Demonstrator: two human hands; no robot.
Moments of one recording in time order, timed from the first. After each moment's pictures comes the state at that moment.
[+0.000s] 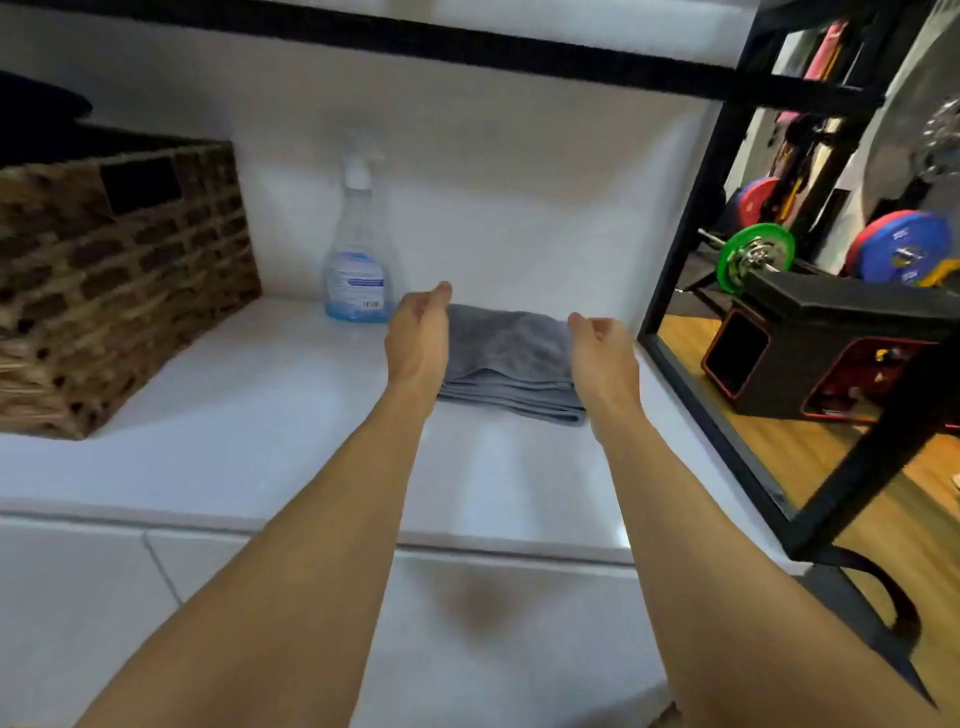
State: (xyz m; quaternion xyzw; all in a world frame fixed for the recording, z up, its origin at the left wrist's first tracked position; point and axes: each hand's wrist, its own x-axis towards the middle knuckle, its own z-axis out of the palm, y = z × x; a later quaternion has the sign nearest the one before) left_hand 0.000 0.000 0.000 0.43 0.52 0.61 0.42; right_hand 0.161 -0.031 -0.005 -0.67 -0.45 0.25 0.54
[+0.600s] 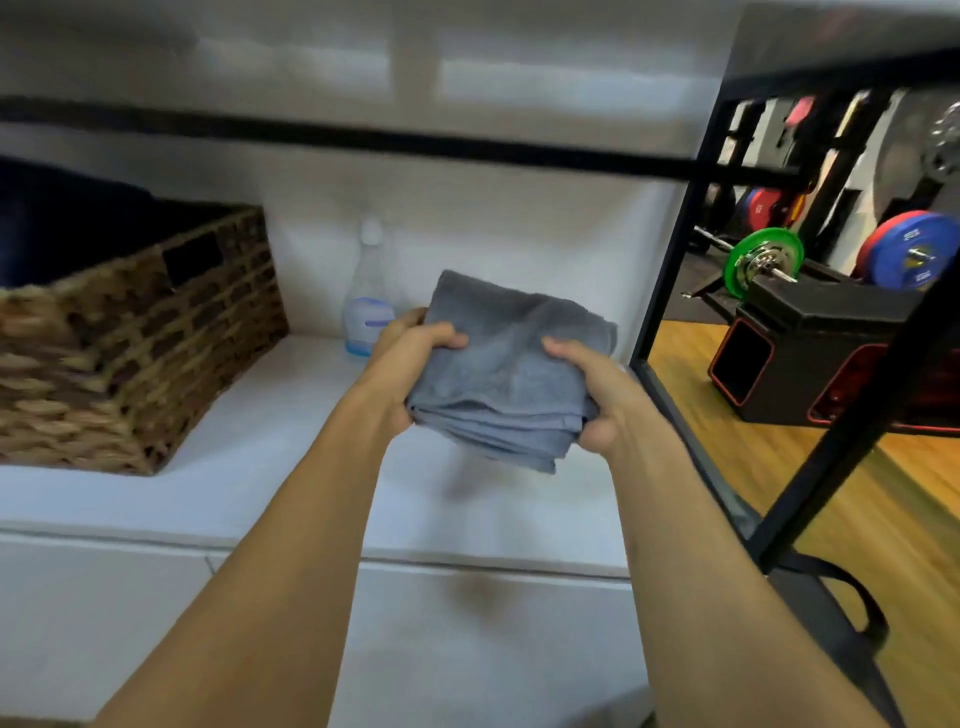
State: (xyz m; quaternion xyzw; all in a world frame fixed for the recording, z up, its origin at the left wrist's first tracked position) left_hand -0.033 -0.063 0.075 0.44 0.45 0.53 0.57; right_hand 0.149 -0.090 0.070 -0.52 -0.27 0.60 0.54
